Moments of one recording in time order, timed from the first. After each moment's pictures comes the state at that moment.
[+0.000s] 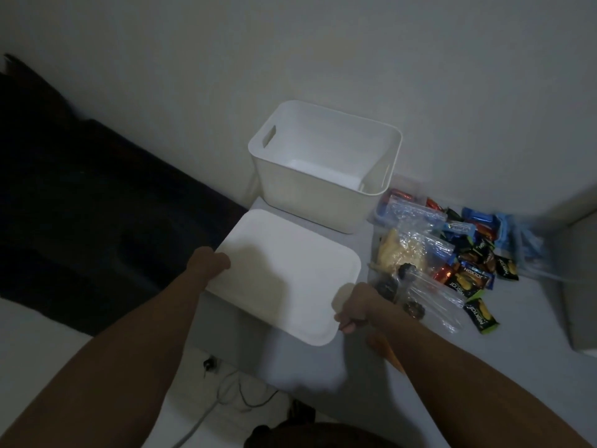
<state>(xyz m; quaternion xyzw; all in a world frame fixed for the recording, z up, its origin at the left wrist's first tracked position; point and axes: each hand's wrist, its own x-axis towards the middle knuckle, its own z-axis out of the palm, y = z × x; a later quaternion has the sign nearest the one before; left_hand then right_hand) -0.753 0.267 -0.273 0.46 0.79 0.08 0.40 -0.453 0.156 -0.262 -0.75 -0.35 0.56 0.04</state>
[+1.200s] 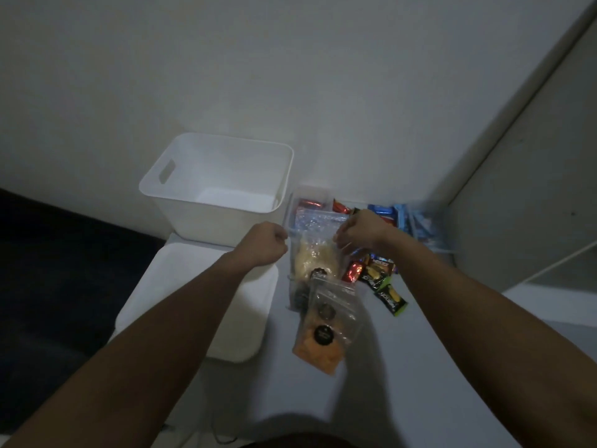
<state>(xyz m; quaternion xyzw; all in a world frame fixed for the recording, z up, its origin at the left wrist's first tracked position) -0.483 0.257 -0.187 0.80 0.49 0.10 0.33 -0.271 0.176 -0.144 -0.76 -0.44 0.43 0.21</state>
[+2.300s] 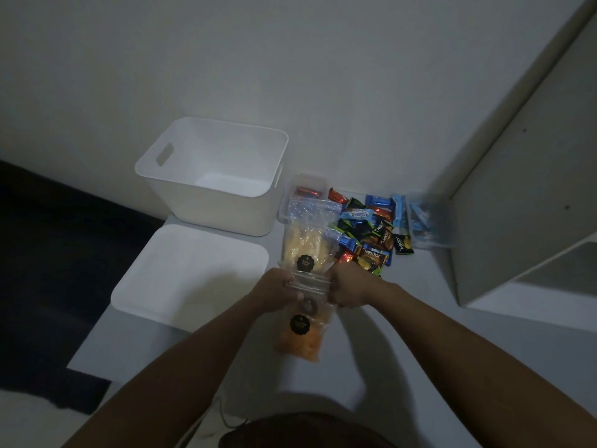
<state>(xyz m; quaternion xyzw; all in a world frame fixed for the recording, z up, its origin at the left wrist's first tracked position) -0.460 0.160 -0.257 0.77 0.46 0.05 0.44 -0.271 0.106 -0.216 -0.66 -0.67 0.34 -0.02</state>
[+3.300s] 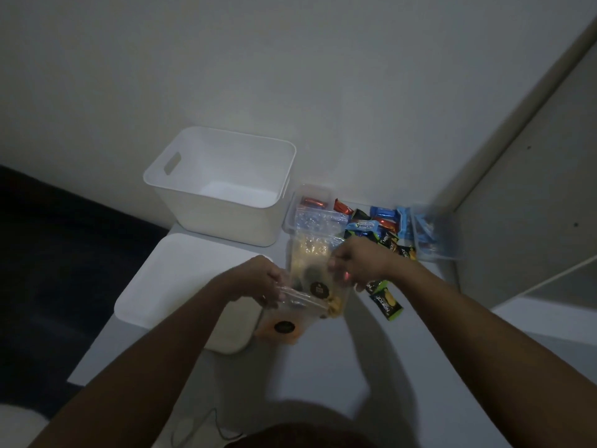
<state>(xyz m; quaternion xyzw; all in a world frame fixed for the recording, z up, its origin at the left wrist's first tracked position) -0.502 0.205 -0.198 0.70 0.44 -0.03 0.56 -0.267 0.134 -0.151 -0.67 -0.61 0.41 0.07</state>
